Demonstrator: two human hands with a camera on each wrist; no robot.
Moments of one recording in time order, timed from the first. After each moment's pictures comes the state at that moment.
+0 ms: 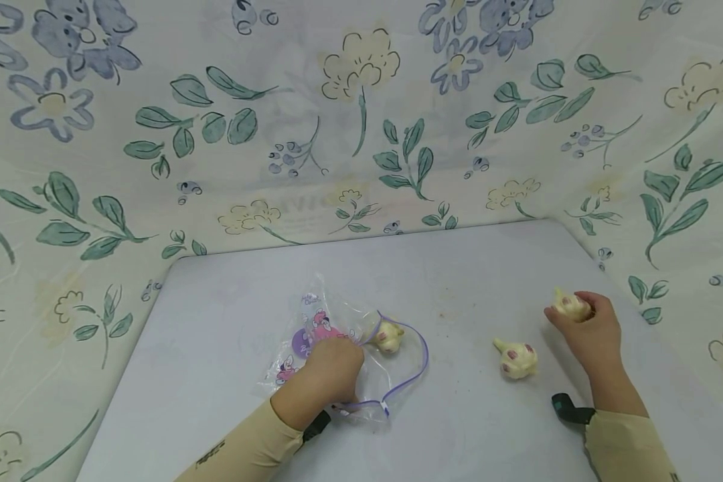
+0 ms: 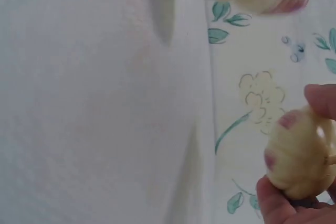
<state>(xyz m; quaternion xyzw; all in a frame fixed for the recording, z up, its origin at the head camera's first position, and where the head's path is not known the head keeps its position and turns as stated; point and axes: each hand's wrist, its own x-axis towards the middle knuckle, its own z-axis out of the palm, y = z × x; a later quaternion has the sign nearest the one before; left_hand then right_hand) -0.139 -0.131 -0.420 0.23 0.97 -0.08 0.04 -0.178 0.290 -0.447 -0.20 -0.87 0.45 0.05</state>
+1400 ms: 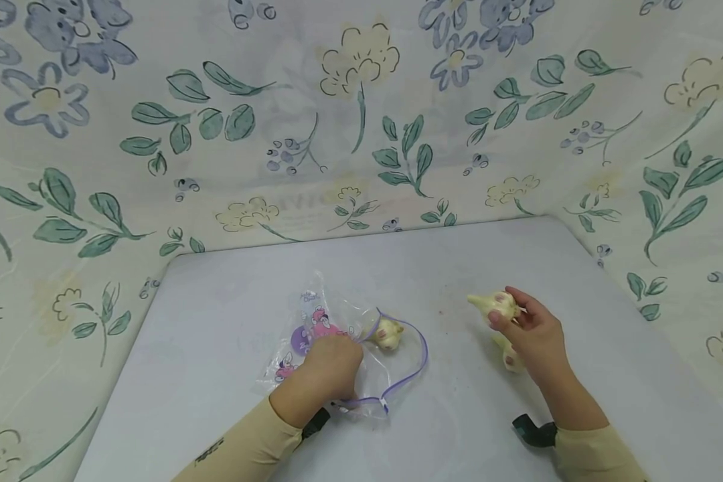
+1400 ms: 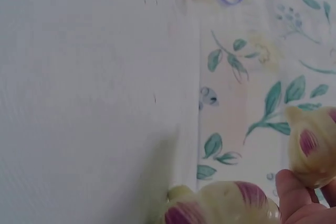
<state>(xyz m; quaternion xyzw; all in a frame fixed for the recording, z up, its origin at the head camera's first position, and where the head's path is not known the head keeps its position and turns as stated) -0.141 -0.130 -0.416 0.21 0.97 -0.06 0.07 -0.154 0.203 -0.425 -0.08 -0.78 0.63 -0.01</state>
